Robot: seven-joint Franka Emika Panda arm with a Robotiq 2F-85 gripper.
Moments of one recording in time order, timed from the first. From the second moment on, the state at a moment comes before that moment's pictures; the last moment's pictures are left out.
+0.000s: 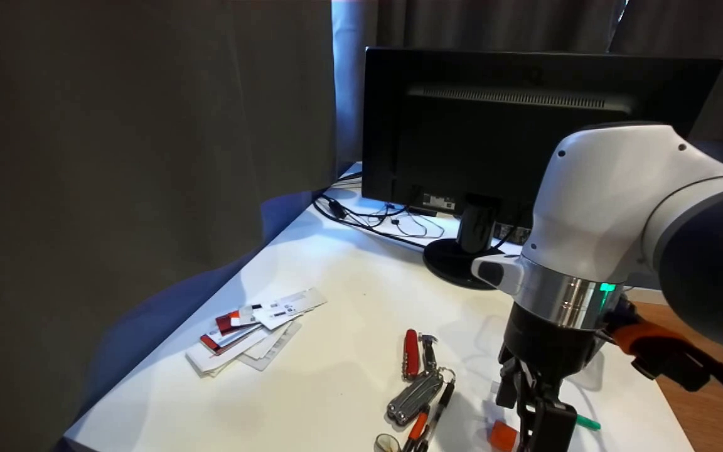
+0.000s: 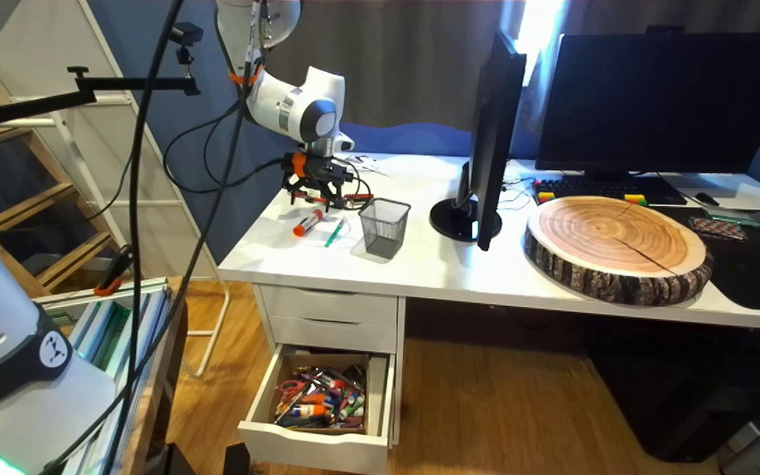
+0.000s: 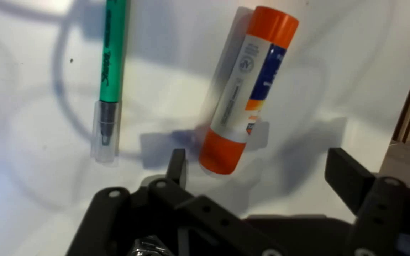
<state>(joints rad) 0.51 0.81 0.40 -1.81 -0.13 2.55 -0.33</state>
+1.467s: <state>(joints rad) 0.55 0.86 0.36 -1.74 -0.17 2.45 -0.32</state>
